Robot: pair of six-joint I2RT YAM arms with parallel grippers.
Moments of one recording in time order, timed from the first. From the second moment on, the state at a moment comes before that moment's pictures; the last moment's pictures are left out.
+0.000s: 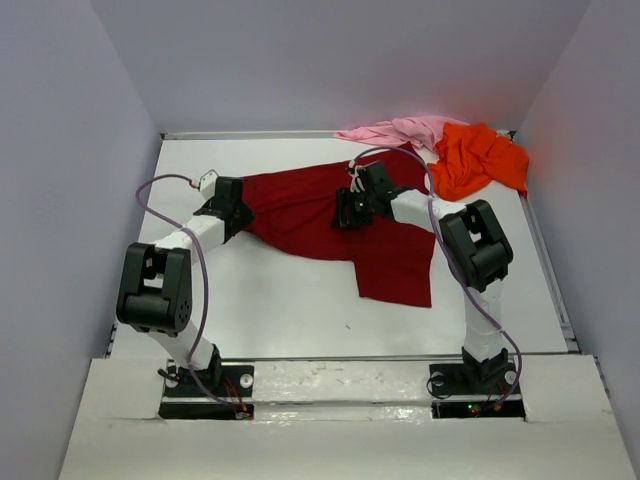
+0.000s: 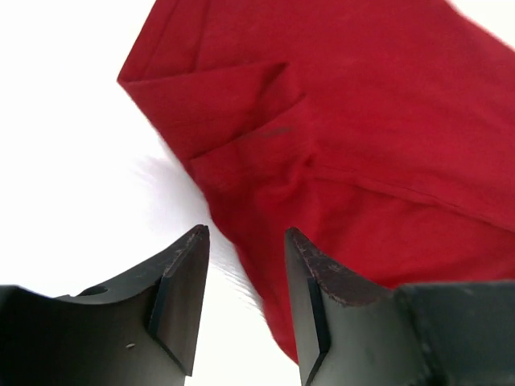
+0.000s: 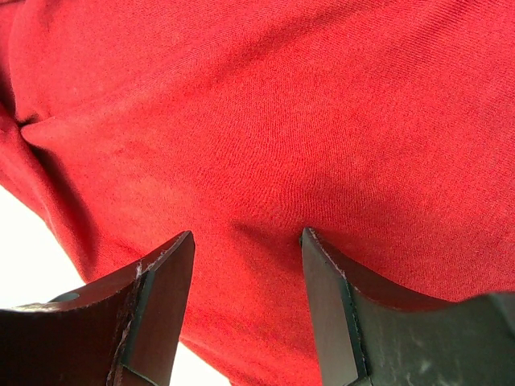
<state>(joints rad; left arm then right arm) -0.20 1.61 0.95 -0.15 -0.30 -0.74 0.49 2.09 1.44 -0.21 -0.30 0.38</state>
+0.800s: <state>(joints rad) -0.18 1.64 0.89 -0.07 -0.28 -0.80 0.49 2.09 1.44 -0.21 -0.31 0.37</state>
